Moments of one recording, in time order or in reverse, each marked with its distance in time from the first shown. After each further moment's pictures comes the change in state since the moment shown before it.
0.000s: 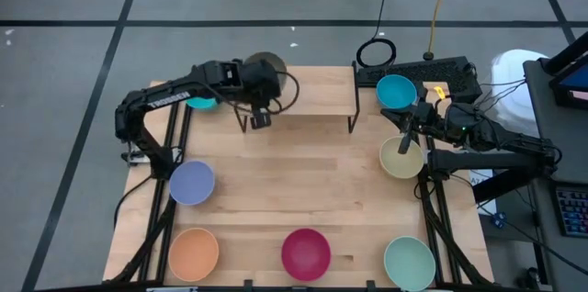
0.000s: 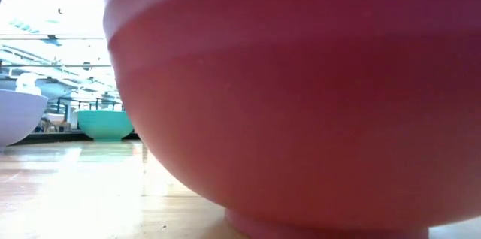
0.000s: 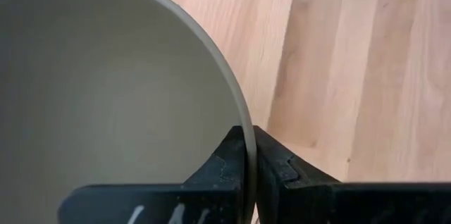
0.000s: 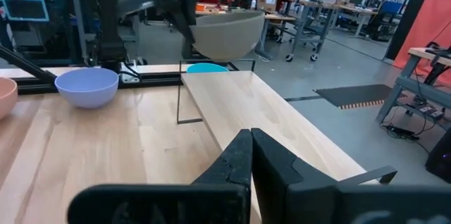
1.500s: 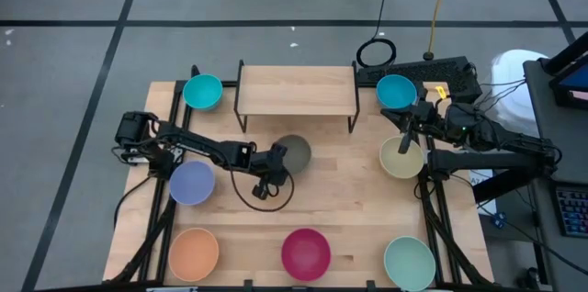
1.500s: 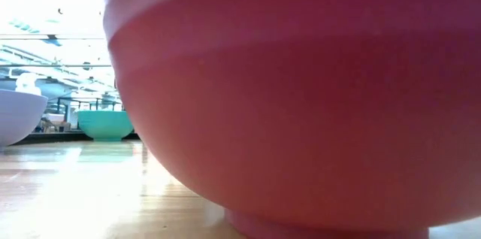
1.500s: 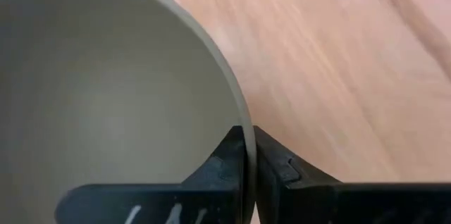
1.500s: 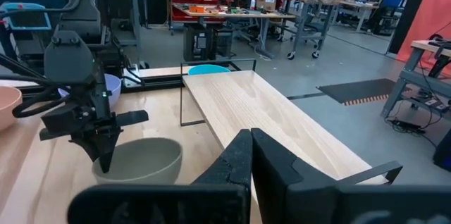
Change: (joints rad) left arm -0.381 0.040 -0.867 1.005 0.169 0.222; right arm 0.000 0.000 0.000 0.001 0.000 0.048
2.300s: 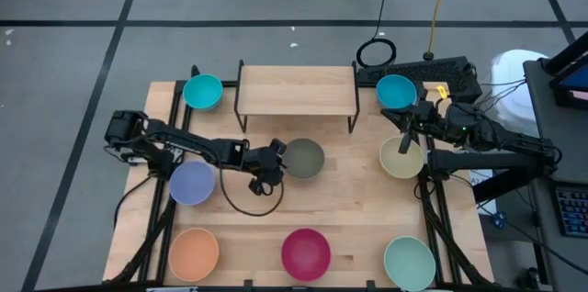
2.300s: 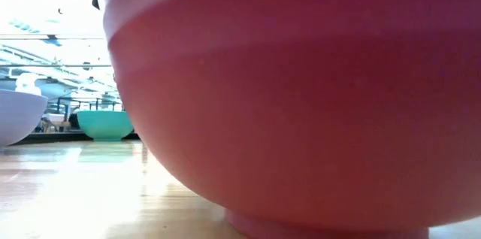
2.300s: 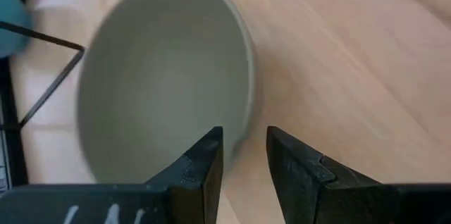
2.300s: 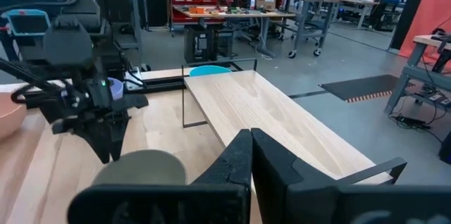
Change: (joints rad) left arm -0.002 -0.072 -0.023 0.028 -0.072 0.241; right arm 0.000 0.000 0.000 0.000 0.000 0.028
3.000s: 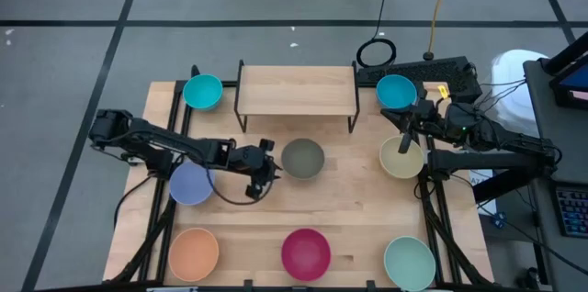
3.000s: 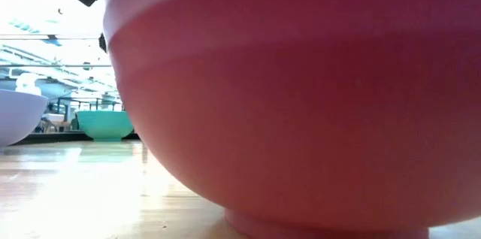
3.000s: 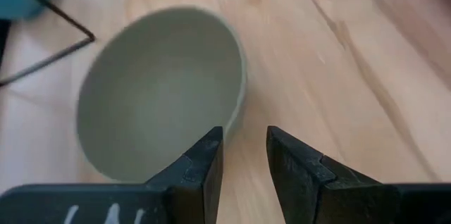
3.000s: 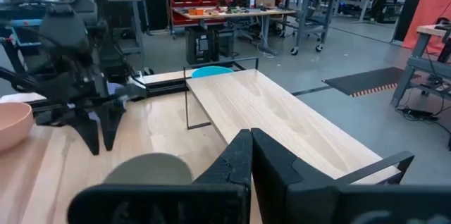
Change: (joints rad) left arm -0.025 -0.147 -0.109 0.098 0.044 -0.313; right arm 0.000 0.001 0.000 0.000 -0.001 0.048
